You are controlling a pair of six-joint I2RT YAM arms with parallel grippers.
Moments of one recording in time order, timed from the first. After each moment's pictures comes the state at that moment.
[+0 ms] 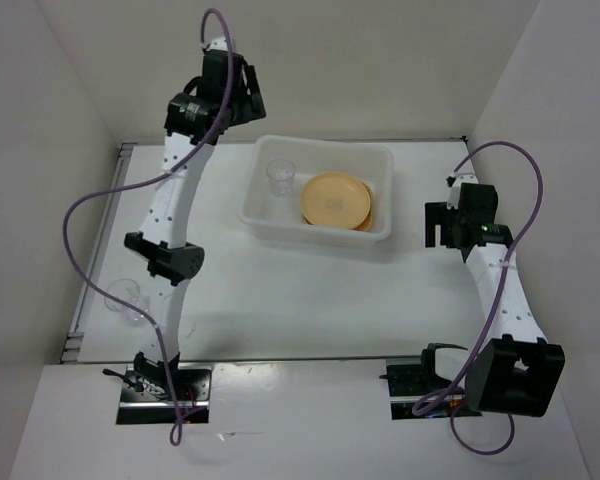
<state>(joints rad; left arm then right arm) -0.39 2.29 2.96 -1.15 -0.29 -0.42 -0.14 1.15 0.96 -0.61 0.09 -0.14</state>
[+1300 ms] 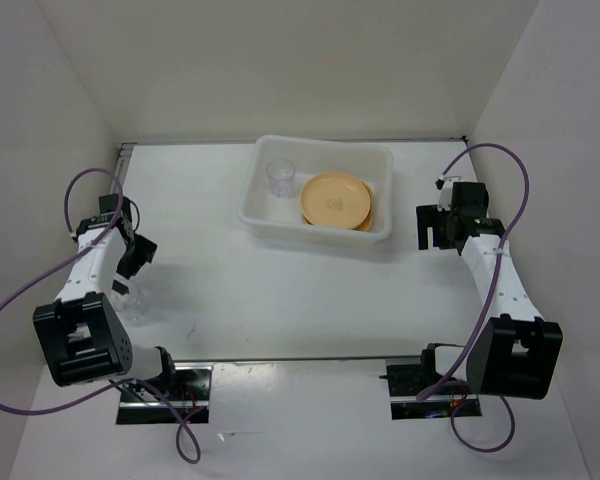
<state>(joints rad) 0.28 1.35 1.00 -0.94 -0.35 -0.87 -0.11 1.24 0.96 -0.61 0.02 -0.16</state>
